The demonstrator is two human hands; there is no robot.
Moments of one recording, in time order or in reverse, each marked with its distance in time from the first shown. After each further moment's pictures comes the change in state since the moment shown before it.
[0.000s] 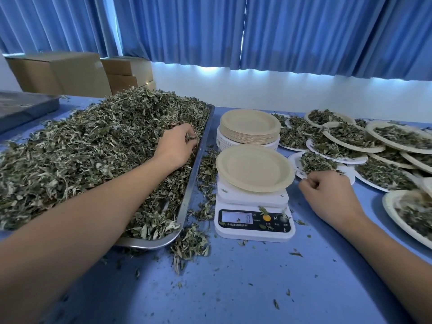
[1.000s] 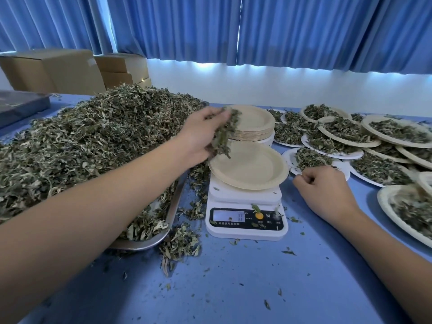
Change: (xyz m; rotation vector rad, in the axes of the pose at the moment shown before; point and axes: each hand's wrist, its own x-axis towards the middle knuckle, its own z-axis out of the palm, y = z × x) left_hand -0.017 0.093 -0.010 -1.265 -0.366 -0.328; right_hand 0.003 0.003 -0.001 0.036 -0.026 0.007
